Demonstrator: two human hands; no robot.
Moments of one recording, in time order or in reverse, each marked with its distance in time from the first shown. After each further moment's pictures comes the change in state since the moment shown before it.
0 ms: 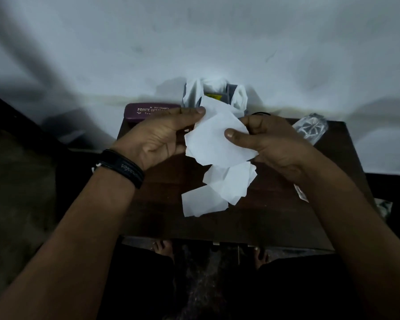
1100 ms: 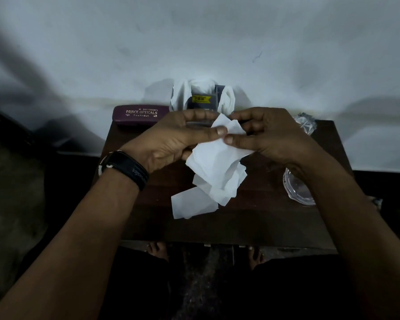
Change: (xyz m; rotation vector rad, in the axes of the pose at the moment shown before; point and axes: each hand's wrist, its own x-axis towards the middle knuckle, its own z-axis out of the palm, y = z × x) left_hand 0.004 -0.003 0.034 0.229 -0.141 0.022; right_hand 0.004 0.002 -0.029 -0.253 0.084 -0.124
